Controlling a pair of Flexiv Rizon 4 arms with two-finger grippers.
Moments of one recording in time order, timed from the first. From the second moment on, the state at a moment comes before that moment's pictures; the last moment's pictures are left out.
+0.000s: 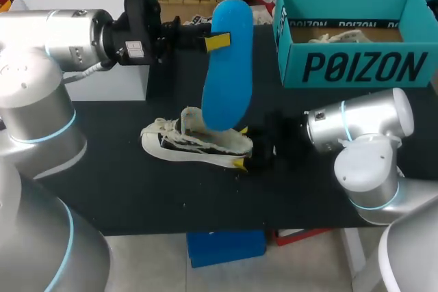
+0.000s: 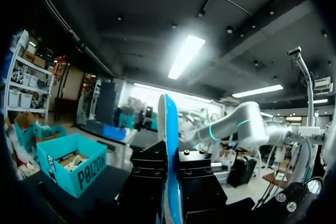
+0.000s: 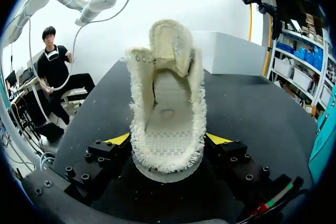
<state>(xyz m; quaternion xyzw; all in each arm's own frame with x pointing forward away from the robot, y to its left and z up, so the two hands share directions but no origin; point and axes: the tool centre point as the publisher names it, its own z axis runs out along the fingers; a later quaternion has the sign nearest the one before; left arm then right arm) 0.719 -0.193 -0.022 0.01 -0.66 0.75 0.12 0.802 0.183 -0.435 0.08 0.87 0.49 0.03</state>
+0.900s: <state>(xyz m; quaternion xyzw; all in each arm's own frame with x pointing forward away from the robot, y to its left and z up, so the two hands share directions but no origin) 0.699 -0.194 0.041 0.03 -0.61 0.79 0.11 0.802 0.183 -0.435 0.08 0.87 0.49 0.03</state>
